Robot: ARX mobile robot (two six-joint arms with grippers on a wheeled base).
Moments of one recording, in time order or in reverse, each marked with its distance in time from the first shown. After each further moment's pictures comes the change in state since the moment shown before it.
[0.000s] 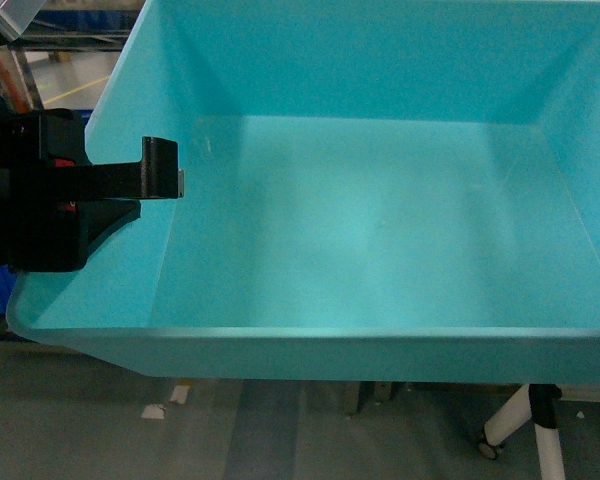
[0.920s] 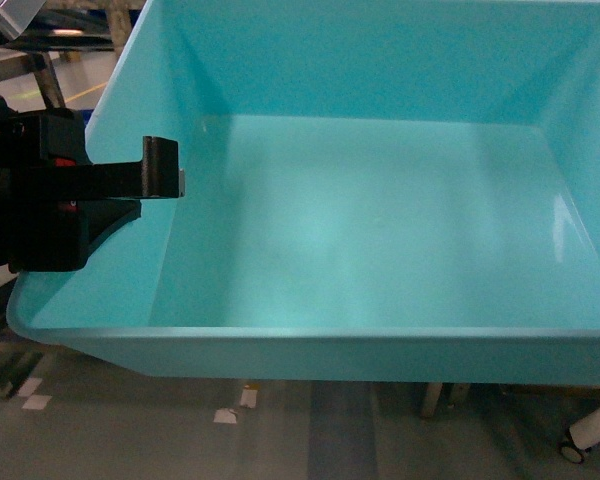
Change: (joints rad) left arm 0.000 0.000 0.002 0.003 0.000 0.000; right arm 0.000 0.000 0.000 0.001 0.000 0.000
